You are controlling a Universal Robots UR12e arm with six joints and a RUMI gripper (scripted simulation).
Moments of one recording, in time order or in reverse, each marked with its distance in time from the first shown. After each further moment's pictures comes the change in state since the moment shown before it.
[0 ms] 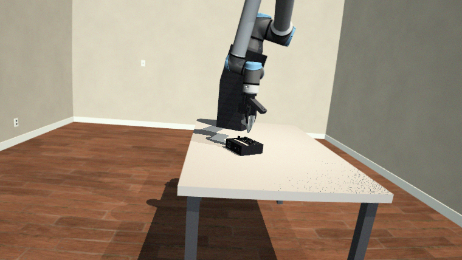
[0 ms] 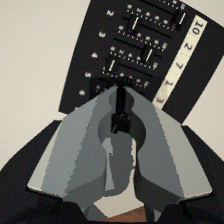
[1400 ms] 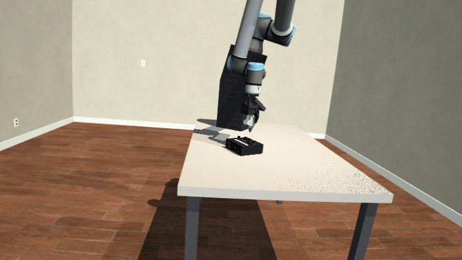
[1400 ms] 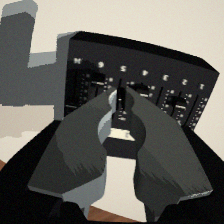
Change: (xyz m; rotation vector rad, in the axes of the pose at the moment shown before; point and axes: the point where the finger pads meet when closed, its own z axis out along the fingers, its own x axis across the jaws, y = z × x) arm -0.034 0.013 0.002 -0.006 0.001 -1.398
